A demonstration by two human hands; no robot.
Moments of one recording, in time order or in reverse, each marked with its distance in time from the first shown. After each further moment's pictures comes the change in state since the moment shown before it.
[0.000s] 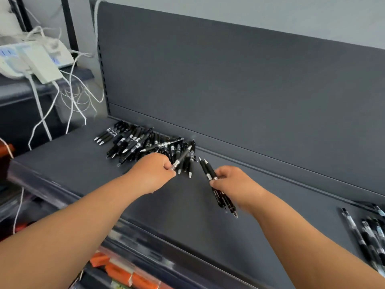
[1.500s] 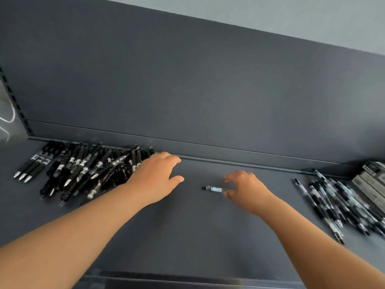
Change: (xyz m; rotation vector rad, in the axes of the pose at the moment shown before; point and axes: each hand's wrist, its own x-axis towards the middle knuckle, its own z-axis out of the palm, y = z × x) left_hand 0.058 0.042 0.033 0.205 -0.044 0.597; right_hand -0.006 0.057 -0.048 -0.744 0.260 0.171
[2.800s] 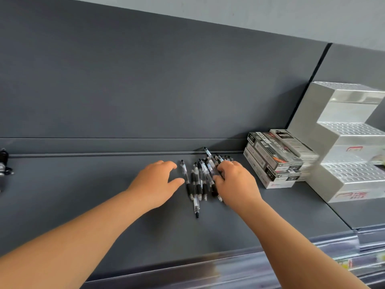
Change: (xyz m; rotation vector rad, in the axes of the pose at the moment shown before) left_hand 0.052 0.301 0.128 -0.093 -0.164 -0.001; right_hand -0.091 0.276 -0.026 0.190 0.430 0.203
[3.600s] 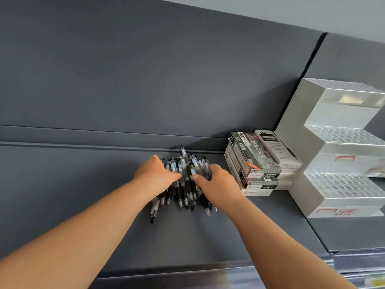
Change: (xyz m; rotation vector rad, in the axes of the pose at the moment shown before) left_hand 0.050 0.094 0.039 -0.244 -0.020 -0.521; right_hand 0.035 0.070 -0.002 0.216 -0.286 0.146
